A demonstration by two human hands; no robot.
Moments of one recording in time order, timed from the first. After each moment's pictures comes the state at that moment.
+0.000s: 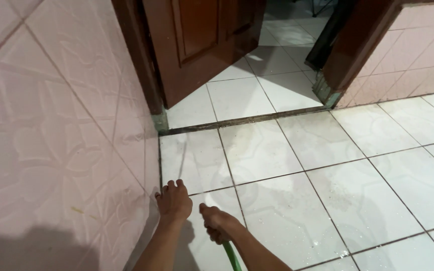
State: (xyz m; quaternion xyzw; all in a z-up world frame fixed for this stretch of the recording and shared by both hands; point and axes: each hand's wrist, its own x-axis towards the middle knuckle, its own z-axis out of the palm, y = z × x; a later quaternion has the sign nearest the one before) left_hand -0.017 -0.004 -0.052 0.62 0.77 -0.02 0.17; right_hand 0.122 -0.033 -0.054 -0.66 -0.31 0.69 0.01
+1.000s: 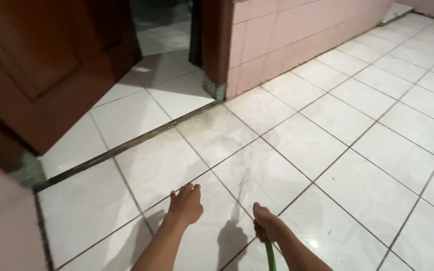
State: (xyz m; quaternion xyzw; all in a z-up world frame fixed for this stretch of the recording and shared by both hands) left_hand 0.281 0.015 -0.049 0.85 0.48 -0.05 0.21; right_hand 0.504 -0.116 -0.091 -0.79 -0.05 0.56 0.24
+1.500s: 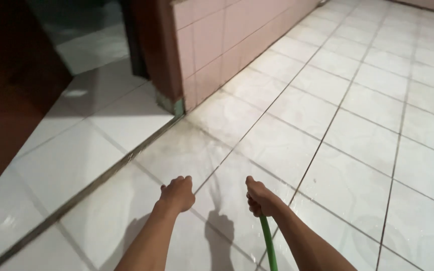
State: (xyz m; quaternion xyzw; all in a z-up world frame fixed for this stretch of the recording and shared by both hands) left_hand 0.411 0.163 -0.012 0.88 0.40 -0.13 0.23; right_hand 0.623 0.001 -0.064 -0.78 -0.06 0.52 0.34
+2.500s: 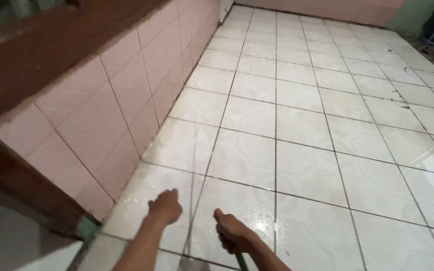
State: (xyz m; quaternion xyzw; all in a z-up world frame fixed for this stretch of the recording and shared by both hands) left_hand 0.802 0.343 -0.026 0.93 0.26 -0.17 0.22; right_hand 0.848 0.118 -0.031 -0.74 0.02 0.53 0.42
